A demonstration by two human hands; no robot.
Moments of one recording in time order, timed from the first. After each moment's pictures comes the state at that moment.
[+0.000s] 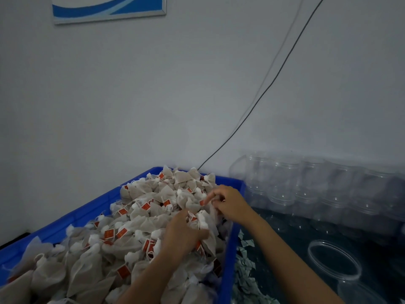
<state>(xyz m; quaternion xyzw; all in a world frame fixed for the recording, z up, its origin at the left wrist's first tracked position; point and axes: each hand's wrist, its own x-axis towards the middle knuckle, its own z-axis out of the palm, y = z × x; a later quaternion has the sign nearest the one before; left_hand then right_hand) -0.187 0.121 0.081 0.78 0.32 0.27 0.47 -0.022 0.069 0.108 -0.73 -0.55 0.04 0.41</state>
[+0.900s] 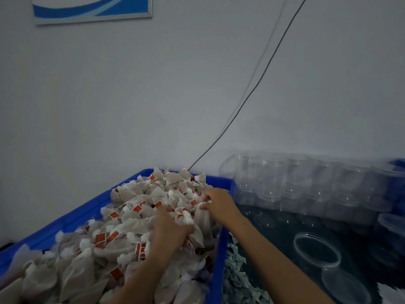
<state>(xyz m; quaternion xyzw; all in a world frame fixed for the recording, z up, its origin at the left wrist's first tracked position) -0.185 0.127 0.079 0.74 0.35 0.32 0.48 -0.033 0.072 0.105 -0.80 -0.50 -0.03 0.33</state>
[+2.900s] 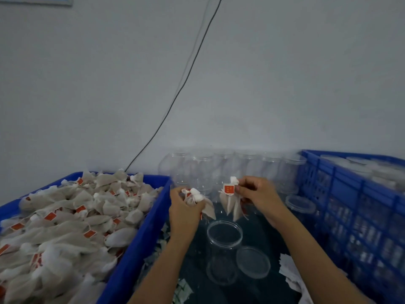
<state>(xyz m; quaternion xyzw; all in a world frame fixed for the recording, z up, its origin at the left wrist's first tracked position) -0.049 -0.031 0.101 0.68 0.20 0.39 0.58 0.042 -0.188 0.151 -0.73 -0.34 0.02 0.59</state>
